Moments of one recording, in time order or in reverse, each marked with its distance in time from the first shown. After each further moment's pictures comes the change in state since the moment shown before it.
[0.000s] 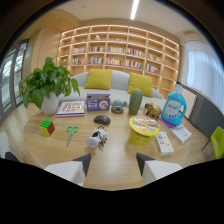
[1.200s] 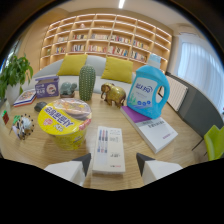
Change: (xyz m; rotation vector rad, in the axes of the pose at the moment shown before) arm 0.262 0.052 0.136 -0.111 0.123 -0.008
